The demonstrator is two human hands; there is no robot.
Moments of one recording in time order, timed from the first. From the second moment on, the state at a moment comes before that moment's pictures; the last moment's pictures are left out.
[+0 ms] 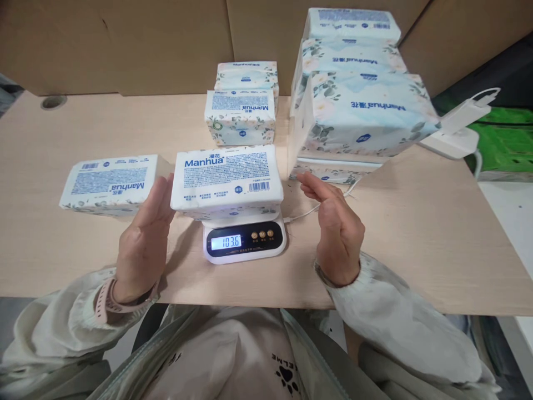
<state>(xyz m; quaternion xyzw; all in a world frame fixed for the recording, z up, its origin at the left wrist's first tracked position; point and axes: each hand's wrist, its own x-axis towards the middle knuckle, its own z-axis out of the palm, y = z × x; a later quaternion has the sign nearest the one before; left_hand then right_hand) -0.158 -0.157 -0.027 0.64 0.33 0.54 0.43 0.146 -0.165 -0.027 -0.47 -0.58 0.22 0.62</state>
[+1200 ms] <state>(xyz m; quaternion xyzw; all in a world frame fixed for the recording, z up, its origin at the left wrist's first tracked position) -0.148 -0.188 -0.013 0.58 0.34 0.57 0.46 0.137 -0.182 -0.005 -0.35 -0.76 0.32 0.45</state>
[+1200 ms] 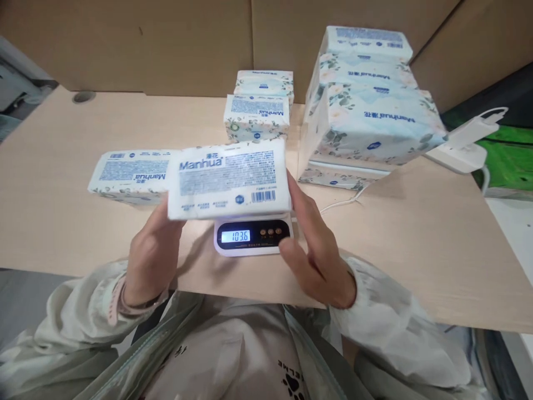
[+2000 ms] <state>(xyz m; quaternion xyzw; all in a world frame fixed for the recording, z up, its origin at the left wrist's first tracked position) -0.286 -0.250 0.015 0.85 0.50 0.18 0.00 0.013 -0.237 -0.036 -0.25 -0.89 0.12 0.35</state>
